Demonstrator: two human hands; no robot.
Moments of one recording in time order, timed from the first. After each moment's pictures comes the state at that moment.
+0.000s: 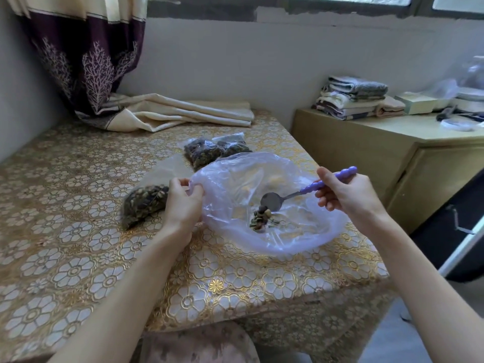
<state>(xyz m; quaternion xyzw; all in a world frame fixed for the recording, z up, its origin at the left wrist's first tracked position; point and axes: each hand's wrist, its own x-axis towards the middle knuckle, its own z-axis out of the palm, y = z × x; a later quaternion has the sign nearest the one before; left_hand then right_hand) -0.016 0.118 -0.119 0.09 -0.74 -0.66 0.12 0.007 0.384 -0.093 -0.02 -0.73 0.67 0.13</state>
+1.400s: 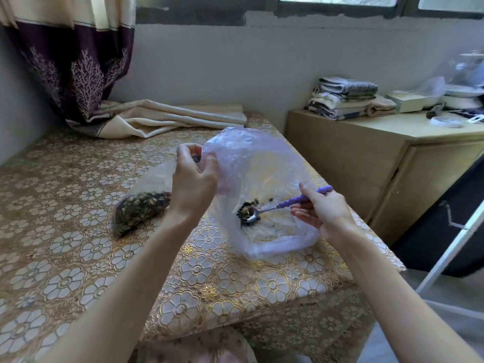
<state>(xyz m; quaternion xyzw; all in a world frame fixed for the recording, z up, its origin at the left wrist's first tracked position) -0.011 0.148 -0.069 -0.08 -0.76 -0.61 0.23 0.006 0.356 -0.109 -0.17 -0.63 0.76 0.07</state>
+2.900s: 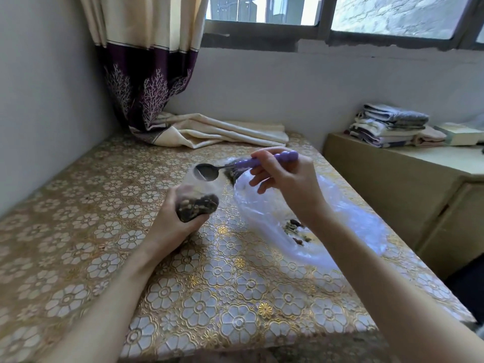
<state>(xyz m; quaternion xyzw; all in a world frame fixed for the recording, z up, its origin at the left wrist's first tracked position) -0.011 0.002 -0.125 -0.08 -0.83 -0.53 0.17 -0.010 0.217 -0.037 0.26 -0.66 0.69 0.13</state>
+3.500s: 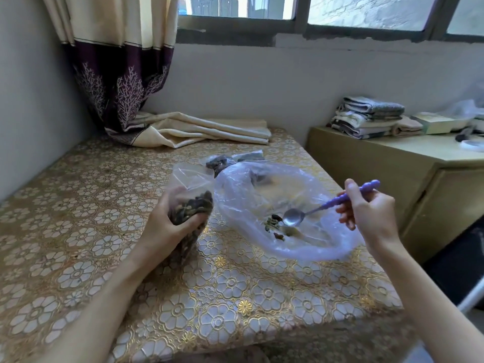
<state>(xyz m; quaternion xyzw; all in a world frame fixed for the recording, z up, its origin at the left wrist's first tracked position) 0.004 0.034 -0.114 -0.10 -0.80 -0.58 0.14 -0.001 0.359 -0.099 -0.08 -0.73 0.63 0.27</state>
